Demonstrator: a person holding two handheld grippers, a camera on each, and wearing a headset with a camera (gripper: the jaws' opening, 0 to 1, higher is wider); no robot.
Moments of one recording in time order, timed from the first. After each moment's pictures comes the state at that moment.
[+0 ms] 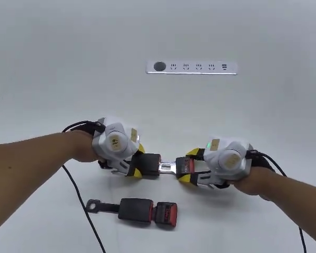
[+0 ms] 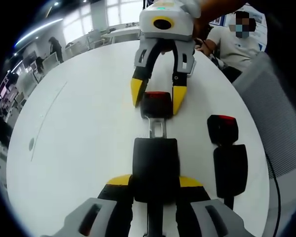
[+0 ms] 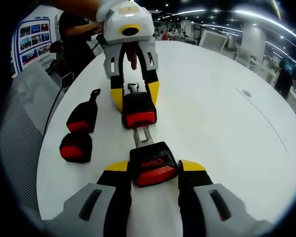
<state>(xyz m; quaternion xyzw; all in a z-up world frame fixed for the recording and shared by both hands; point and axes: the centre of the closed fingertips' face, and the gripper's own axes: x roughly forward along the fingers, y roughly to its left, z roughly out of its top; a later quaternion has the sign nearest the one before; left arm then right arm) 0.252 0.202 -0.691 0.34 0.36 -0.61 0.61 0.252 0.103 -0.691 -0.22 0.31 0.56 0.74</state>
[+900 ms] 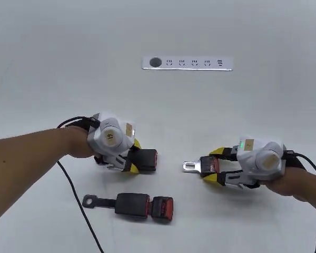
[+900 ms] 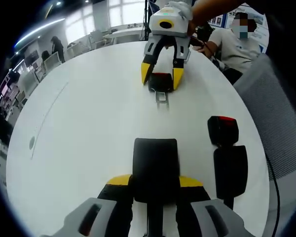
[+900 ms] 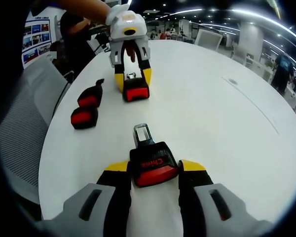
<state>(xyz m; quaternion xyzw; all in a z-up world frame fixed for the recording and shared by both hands) 0.252 0.204 -0.691 0.33 0.36 -0.61 0.62 0.243 0.038 -0.689 -0.22 0.31 0.55 0.74</state>
